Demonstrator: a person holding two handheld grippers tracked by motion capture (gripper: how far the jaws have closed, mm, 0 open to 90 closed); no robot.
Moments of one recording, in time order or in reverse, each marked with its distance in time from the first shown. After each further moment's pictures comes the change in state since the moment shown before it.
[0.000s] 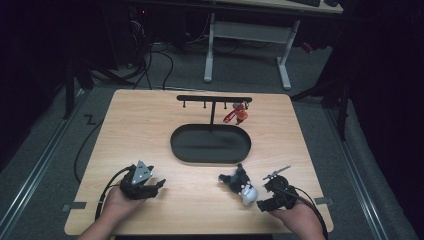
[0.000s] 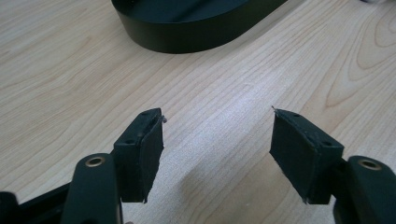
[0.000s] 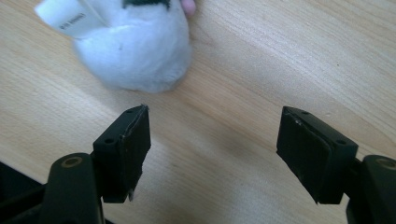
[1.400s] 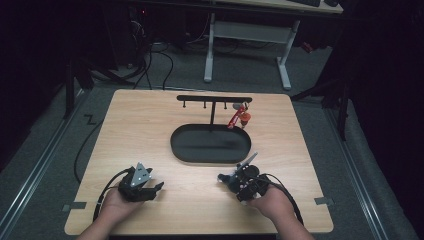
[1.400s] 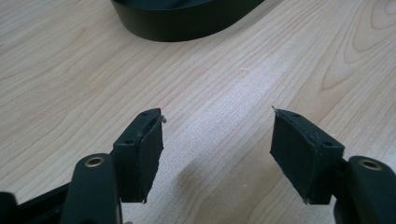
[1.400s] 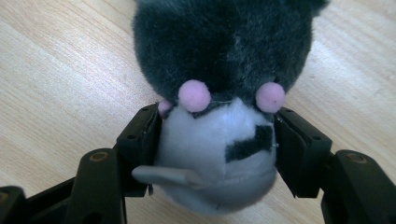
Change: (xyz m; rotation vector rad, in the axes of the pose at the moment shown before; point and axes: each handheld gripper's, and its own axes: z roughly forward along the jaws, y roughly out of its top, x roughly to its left) left arm -0.001 -0.006 -0.003 0.028 -0.005 0.031; right arm 0.036 0.063 0.030 0.112 0.059 -0.108
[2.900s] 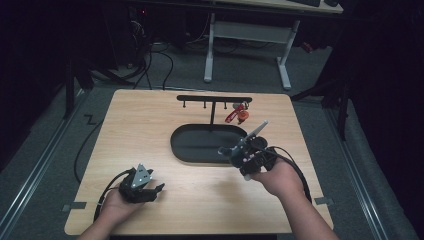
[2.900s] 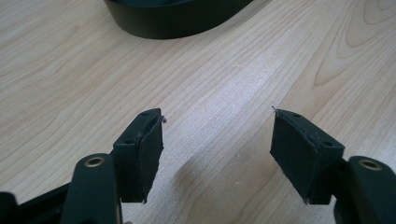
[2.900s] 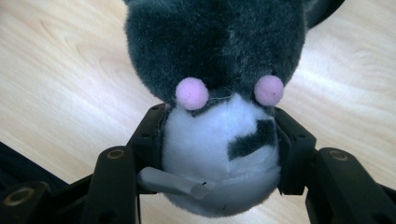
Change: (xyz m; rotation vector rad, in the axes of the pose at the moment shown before) left arm -0.002 -0.001 0.000 0.005 -0.013 0.006; right arm -0.013 0.041 -0.097 -0.090 -0.017 0.062
